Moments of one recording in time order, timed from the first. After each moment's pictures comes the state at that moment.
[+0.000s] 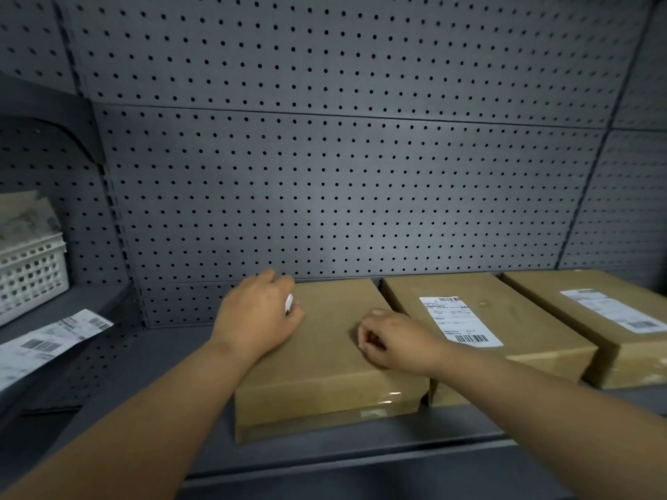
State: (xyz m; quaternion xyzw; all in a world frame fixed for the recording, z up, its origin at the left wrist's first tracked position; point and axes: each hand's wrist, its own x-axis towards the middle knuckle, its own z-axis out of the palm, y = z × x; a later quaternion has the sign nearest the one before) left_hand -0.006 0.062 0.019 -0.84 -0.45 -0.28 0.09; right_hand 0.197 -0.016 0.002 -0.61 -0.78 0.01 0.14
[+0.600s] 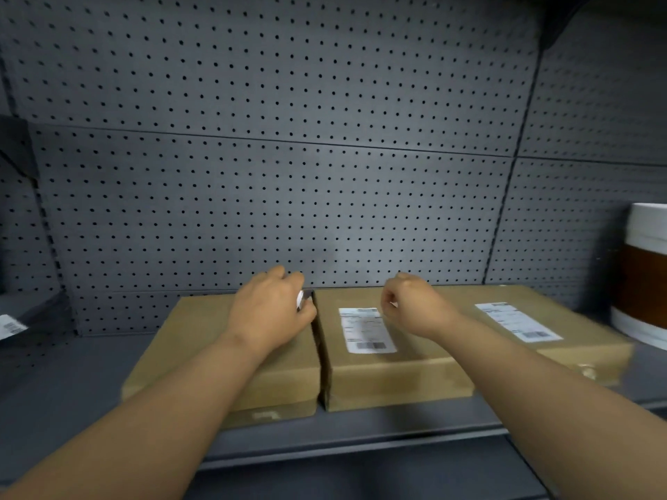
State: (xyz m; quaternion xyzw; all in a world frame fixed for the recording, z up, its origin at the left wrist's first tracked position) left_hand 0.123 -0.018 0.050 -0.85 -0.44 -0.28 0.10; right_hand 0.338 -0.078 0.055 -0.73 -0.66 -0.08 0.17
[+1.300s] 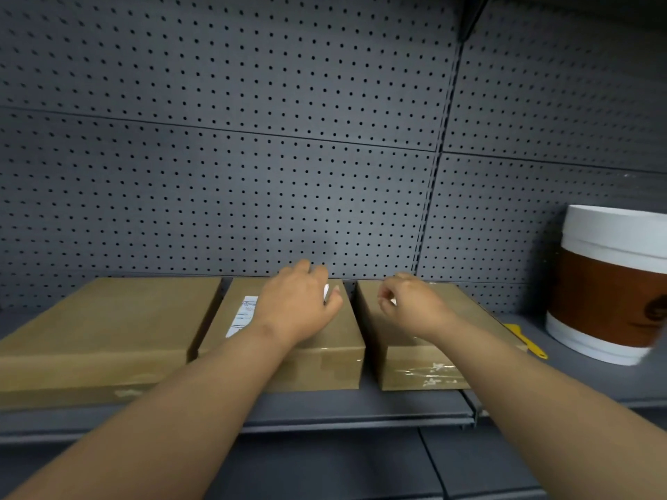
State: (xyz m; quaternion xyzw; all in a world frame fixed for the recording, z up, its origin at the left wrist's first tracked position) left_hand 0.319 -0.111 0.056 -0.85 -0.44 -0.27 0.07; right_hand 0.504 -0.154 0.052 -0.72 -0.66 -0.08 0.19
